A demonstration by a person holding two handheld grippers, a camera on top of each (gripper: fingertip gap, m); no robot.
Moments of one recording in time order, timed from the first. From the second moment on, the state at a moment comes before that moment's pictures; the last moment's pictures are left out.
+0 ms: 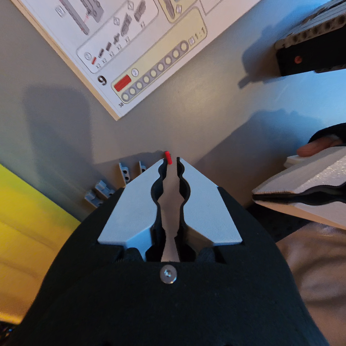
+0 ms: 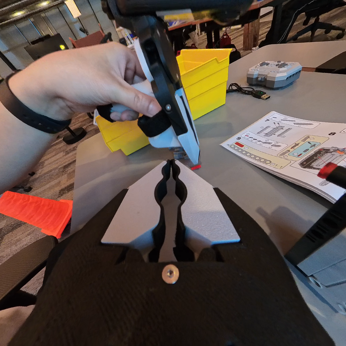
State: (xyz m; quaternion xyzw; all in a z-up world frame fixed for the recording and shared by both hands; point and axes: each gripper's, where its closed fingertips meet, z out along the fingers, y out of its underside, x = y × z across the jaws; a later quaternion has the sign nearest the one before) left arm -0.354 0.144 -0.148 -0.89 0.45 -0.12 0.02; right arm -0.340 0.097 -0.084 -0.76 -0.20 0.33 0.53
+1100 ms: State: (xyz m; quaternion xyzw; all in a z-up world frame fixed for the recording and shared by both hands) left arm -0.617 0.156 -0.148 -0.82 0.56 0.02 -0.13; right arm -0.355 0.094 -0.091 -0.76 -0.22 0.36 0.50
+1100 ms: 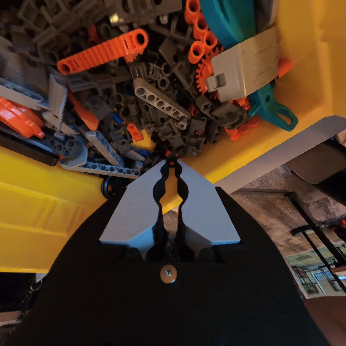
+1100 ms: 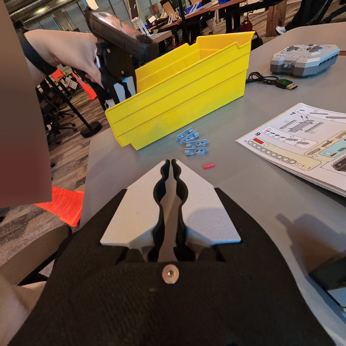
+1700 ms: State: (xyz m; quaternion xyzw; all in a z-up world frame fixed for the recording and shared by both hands) left arm -0.610 0.181 -0.161 -0.83 0.56 -0.01 -0.04; right arm -0.363 0.095 -0.100 -0.76 -0.21 0.38 0.48
